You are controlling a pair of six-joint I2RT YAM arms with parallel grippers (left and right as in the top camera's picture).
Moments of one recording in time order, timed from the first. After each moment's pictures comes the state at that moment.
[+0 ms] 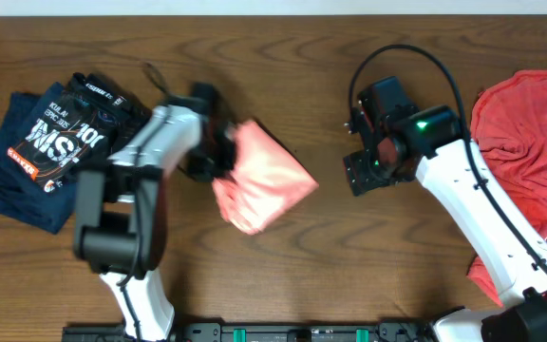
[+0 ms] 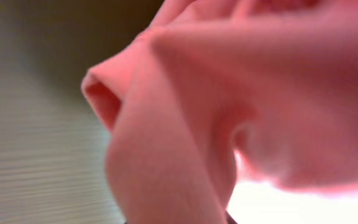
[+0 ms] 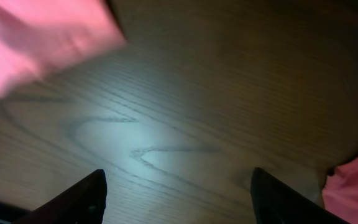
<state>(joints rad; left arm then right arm) -0.14 1.97 1.36 -0.98 0.24 -0.16 0.40 1.56 1.38 -1.21 -0.03 0.10</state>
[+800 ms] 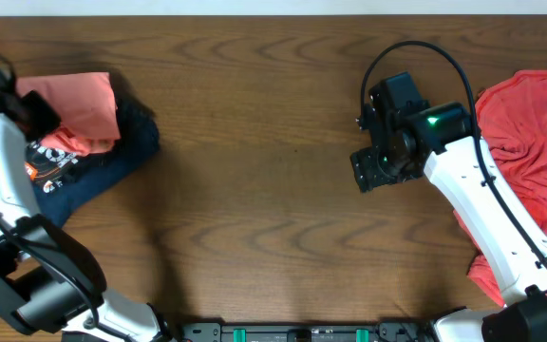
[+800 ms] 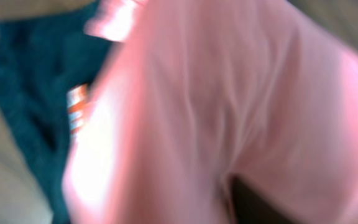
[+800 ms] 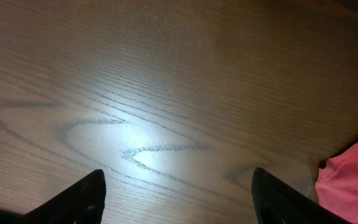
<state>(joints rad) 0.55 1.80 1.55 -0.84 0.00 -0.22 0.36 1.56 1.38 -1.22 -0.03 0.10</state>
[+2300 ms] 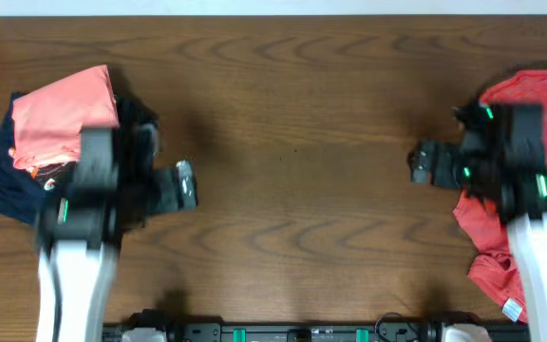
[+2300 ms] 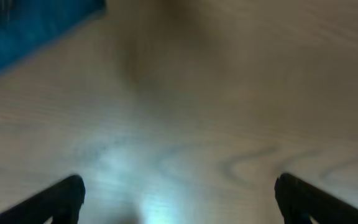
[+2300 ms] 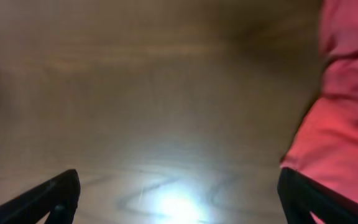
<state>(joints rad) -0.03 1.05 1.12 -1.14 0.15 -0.23 0.00 1.12 1.13 -0.97 -0.13 0.16</state>
